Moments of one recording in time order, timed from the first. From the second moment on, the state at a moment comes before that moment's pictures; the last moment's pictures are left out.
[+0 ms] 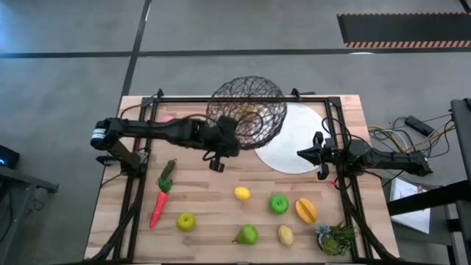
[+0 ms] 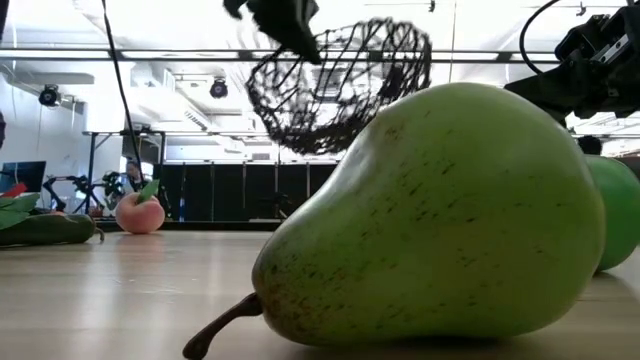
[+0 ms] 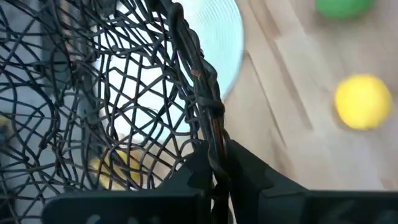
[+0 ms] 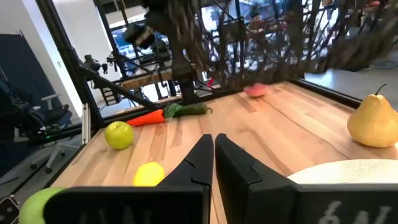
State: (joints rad) left arm -0.02 1.62 1.60 -0.82 -0.23 0.48; right arm -0.04 0.04 0.01 0.02 0.00 0.23
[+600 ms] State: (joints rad) left arm 0.08 2.08 2.07 -0.80 -0.22 0.78; right arm -0.04 0.04 0.01 0.02 0.00 0.23
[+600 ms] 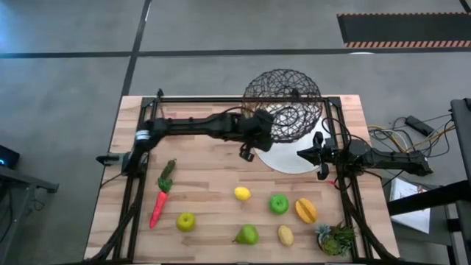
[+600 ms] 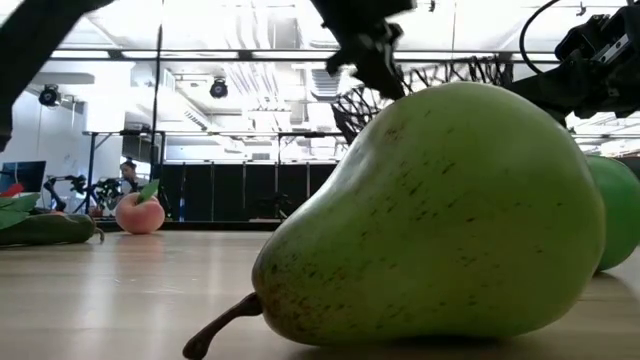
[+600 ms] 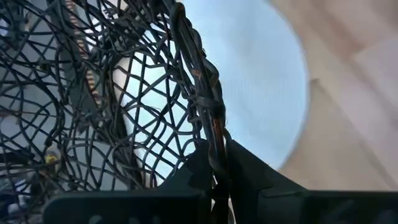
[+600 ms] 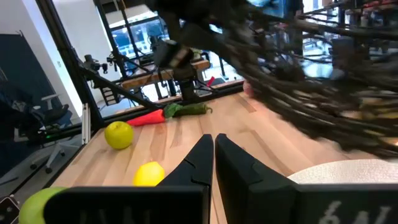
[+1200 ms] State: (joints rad) left arm 0.14 2.30 2.19 -0.76 -0.10 0.86; right arm -0.04 0.04 0.01 0.02 0.00 0.23
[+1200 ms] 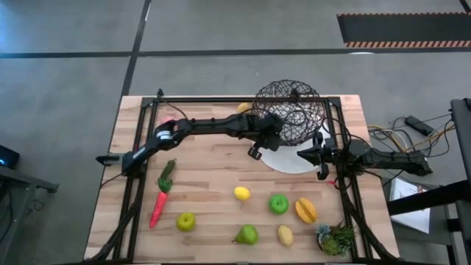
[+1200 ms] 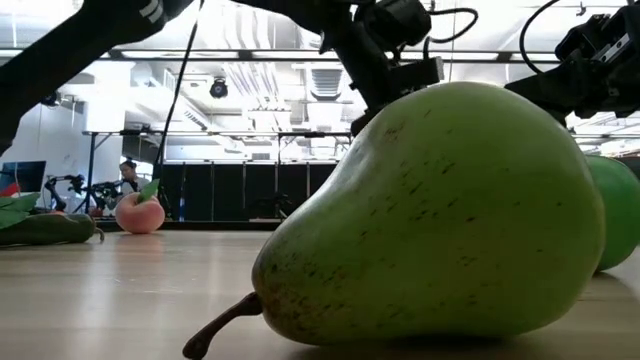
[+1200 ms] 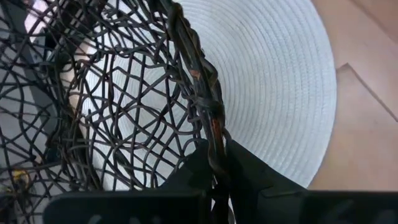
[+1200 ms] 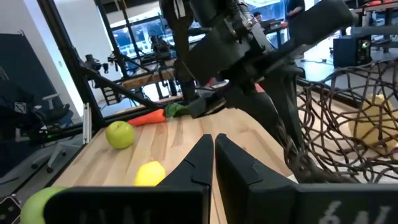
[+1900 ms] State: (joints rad) left arm 0.14 2.36 2.14 -0.65 -0.03 0.96; right arm -0.04 0.04 0.01 0.02 0.00 0.23
